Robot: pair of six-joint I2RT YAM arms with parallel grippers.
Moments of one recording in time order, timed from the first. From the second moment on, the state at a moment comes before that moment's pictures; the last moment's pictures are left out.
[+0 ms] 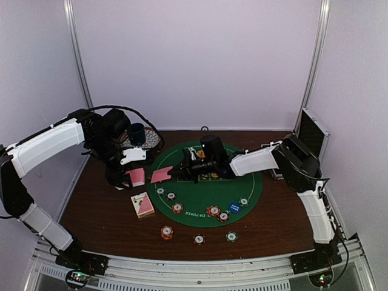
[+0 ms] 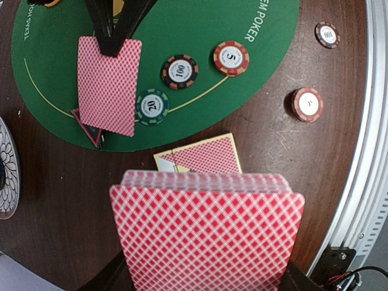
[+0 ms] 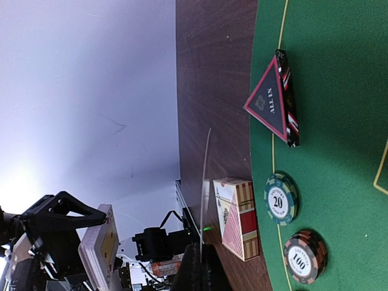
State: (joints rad) left arm -0.55 1.50 1.37 -1.21 0.18 0.80; right arm 0.76 2.30 1.53 0.39 -0.76 1.30
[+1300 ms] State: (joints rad) left arm -0.55 1.50 1.38 -1.21 0.21 0.79; right arm 0.77 2.14 1.55 -0.02 -0.65 0.98
